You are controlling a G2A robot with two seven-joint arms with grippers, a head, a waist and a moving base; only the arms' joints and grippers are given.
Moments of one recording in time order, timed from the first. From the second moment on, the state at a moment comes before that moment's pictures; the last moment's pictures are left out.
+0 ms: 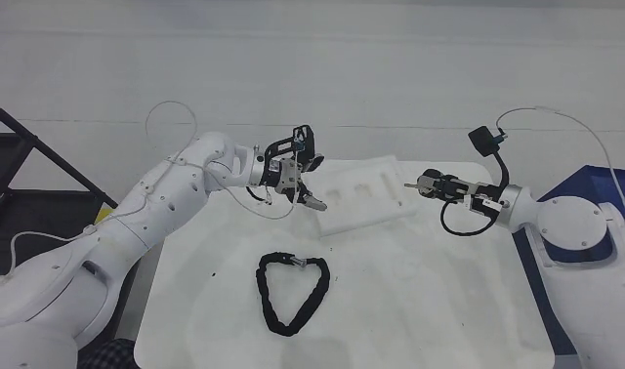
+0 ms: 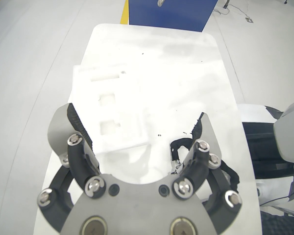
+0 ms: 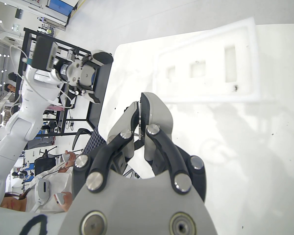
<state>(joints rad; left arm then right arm) 0.44 -0.97 -0.37 -1.13 0.65 -0.96 -0.19 -1.19 -1.02 1.45 -1.78 -0.13 0.11 1.03</state>
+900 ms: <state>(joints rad) 0.54 -0.99 -0.17 -0.95 1.37 -1.01 0.53 -1.19 -1.02 1.45 -1.78 -0.13 0.11 1.03</state>
